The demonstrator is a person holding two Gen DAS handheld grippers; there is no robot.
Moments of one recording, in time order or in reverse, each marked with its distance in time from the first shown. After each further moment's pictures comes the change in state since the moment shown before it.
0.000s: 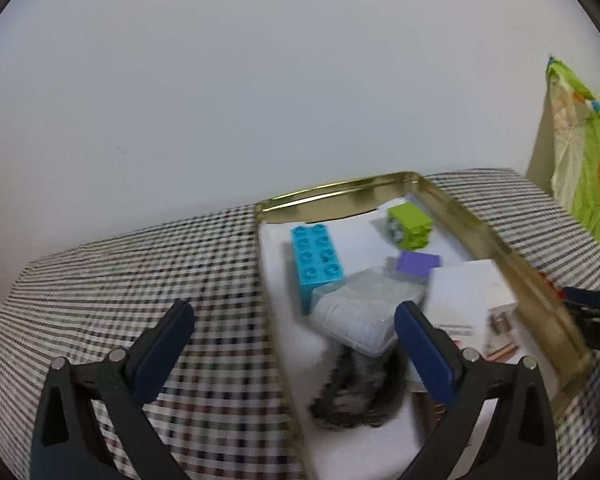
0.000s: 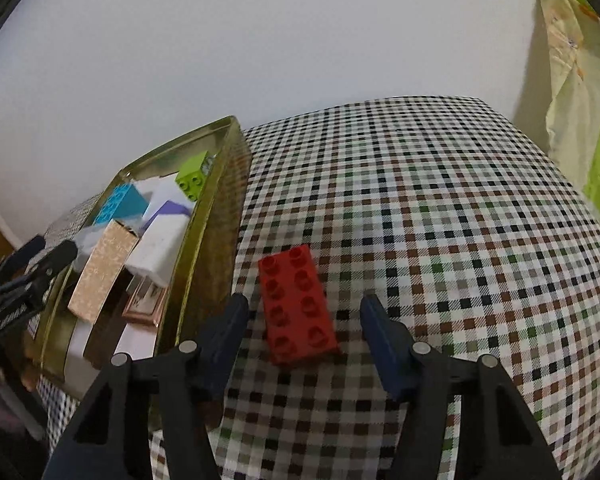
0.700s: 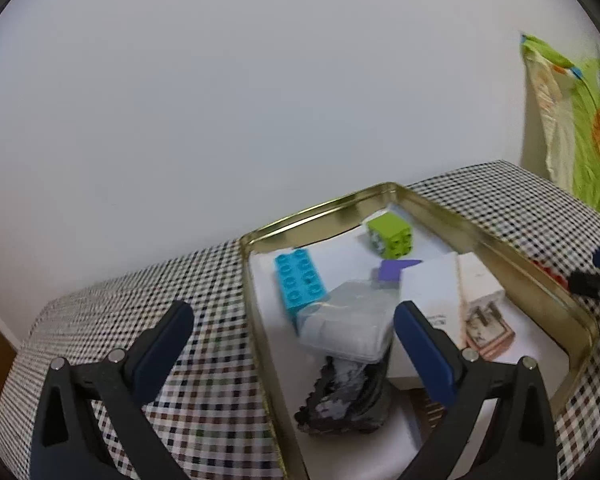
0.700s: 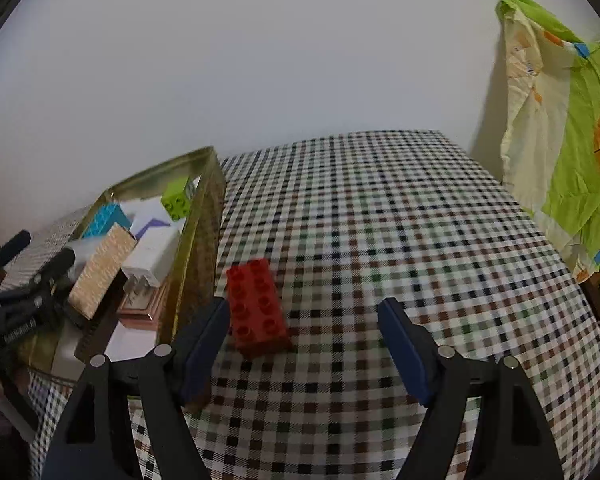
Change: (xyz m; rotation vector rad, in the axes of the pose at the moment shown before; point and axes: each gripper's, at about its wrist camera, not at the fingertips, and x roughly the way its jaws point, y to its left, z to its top) left arm -0.014 -0.032 -0.004 0.089 -0.096 0.046; right arm -0.037 -0.007 -0.012 -0.011 -0.114 -0.116
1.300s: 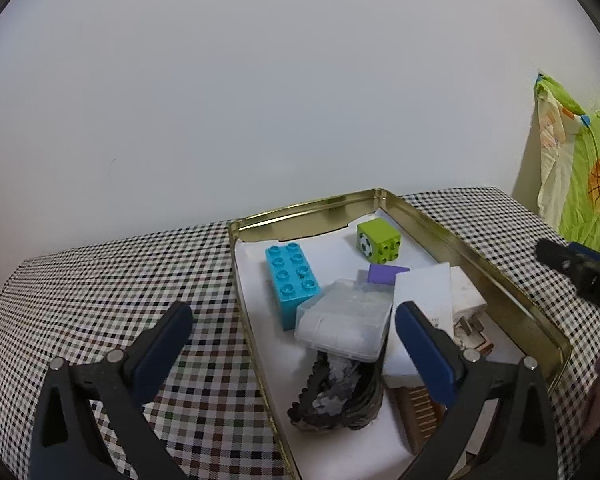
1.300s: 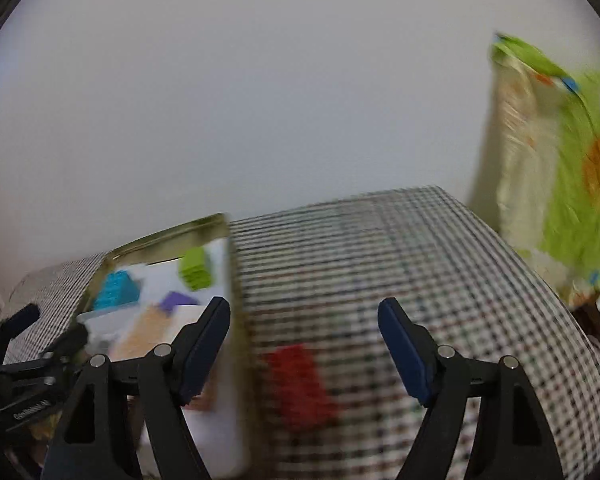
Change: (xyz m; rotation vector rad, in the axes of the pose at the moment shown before) left arm -0.009 0.000 -0.005 -0.127 0.016 -0.080; right arm -0.005 0.010 0.036 0.064 -0.186 -0.053
